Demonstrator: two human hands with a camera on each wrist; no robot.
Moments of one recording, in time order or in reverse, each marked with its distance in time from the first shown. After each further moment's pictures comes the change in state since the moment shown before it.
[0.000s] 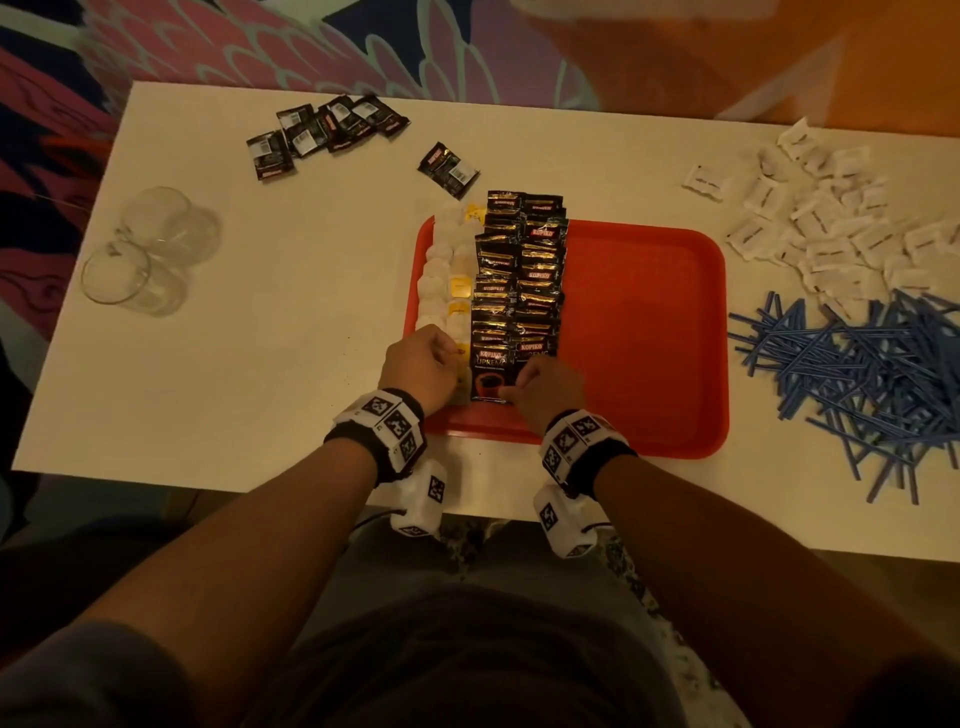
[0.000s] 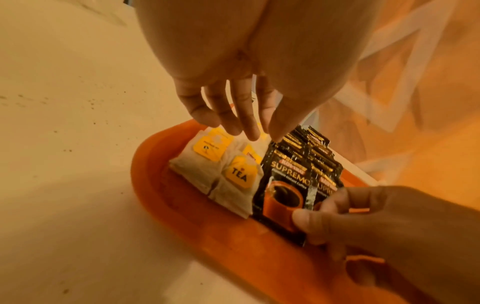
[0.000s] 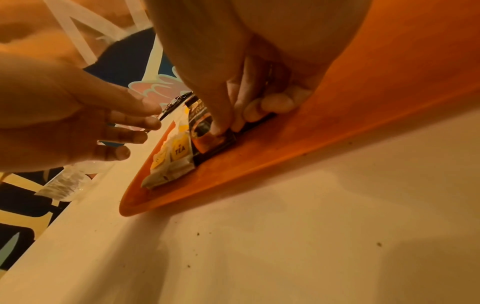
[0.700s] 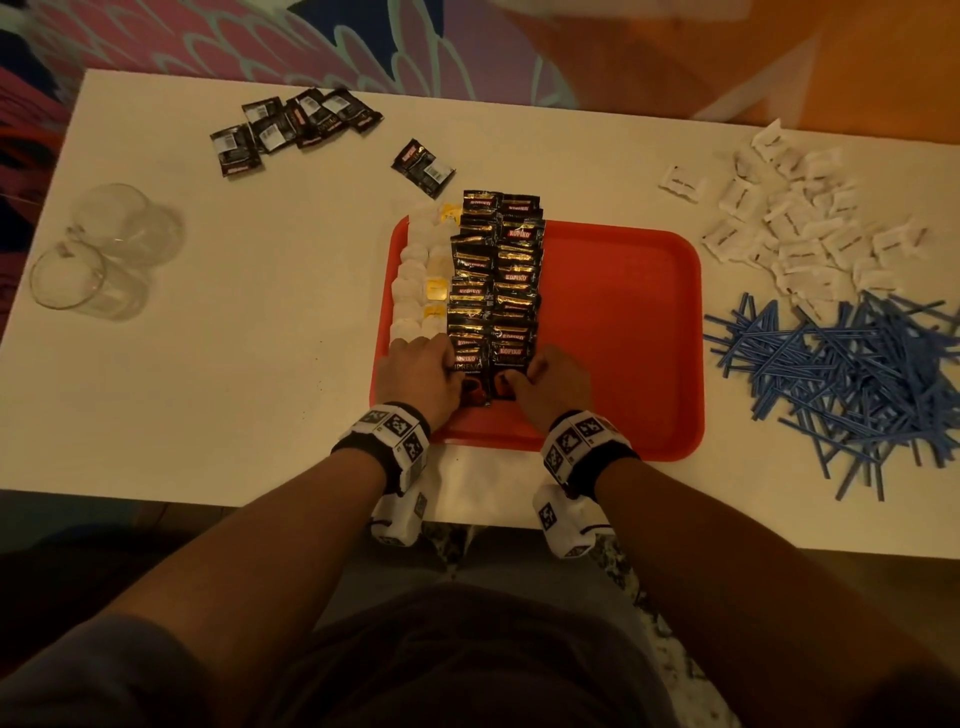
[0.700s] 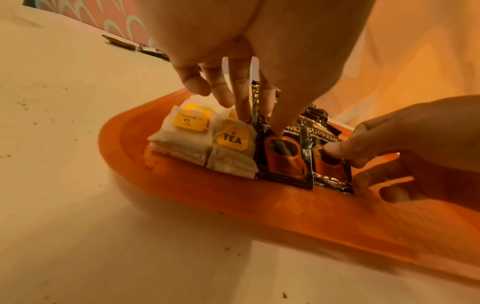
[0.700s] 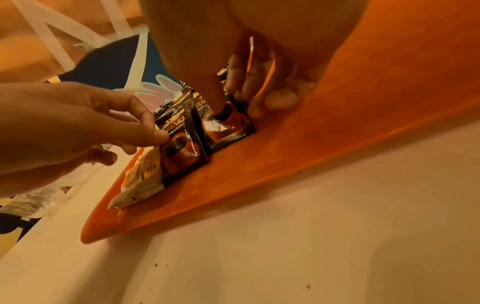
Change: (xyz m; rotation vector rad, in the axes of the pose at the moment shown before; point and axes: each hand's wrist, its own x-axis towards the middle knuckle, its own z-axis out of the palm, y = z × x) left_hand 0.003 0.004 0.029 0.394 0.064 0.266; right_hand 0.002 0.008 -0.028 -0.032 0.138 -0.016
